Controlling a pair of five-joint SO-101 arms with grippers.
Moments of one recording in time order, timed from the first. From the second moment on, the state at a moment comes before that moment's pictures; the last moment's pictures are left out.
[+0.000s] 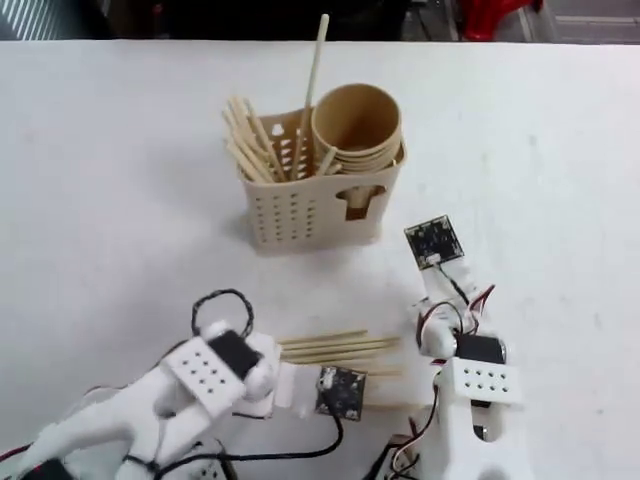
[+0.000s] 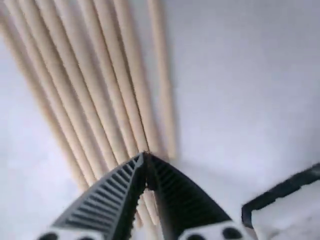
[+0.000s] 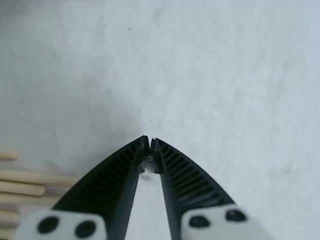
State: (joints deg) left arm 38.3 -37.3 72.3 64.2 -52.5; right arm 4.1 -54.5 82.2 37.2 27.6
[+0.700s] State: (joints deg) left arm 34.2 -25.9 54.8 76.4 -57.9; right arm 4.1 -54.5 82.2 37.2 27.7
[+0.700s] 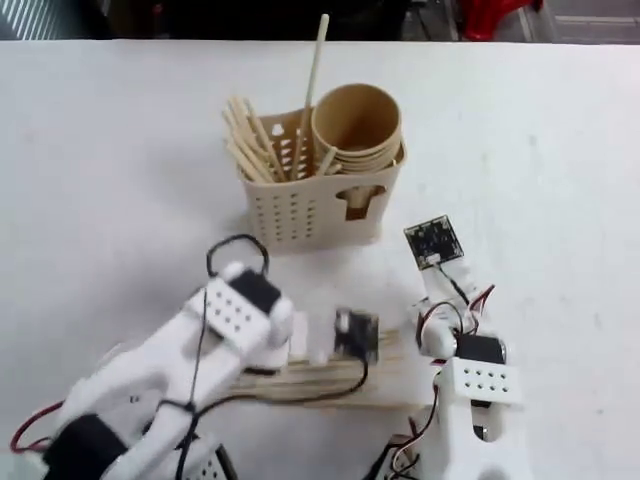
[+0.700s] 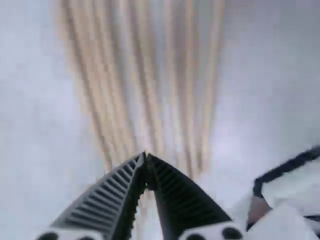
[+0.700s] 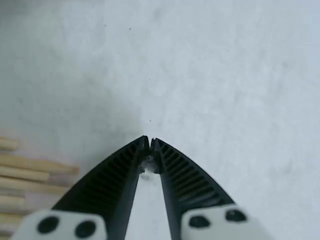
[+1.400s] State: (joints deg) left arm 41.3 -12.8 60.1 72.5 -65.5; right arm 4.1 -54.5 82.2 37.2 27.7
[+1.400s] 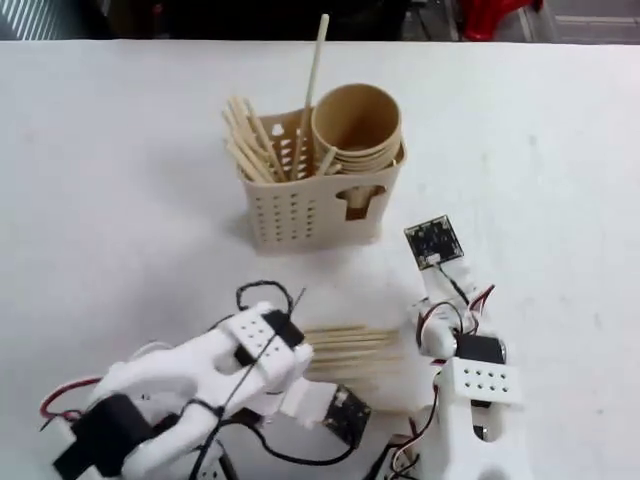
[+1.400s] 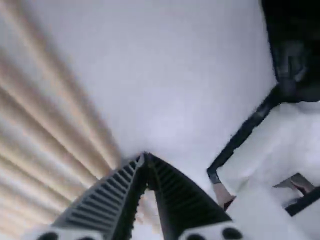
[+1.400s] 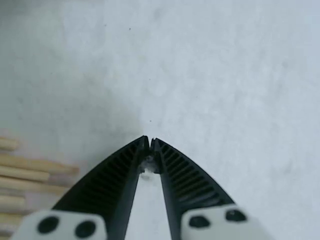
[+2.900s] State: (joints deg) left arm 20.8 -37.5 67.1 78.5 -72.0; right arm 4.1 -54.5 82.2 37.2 27.7
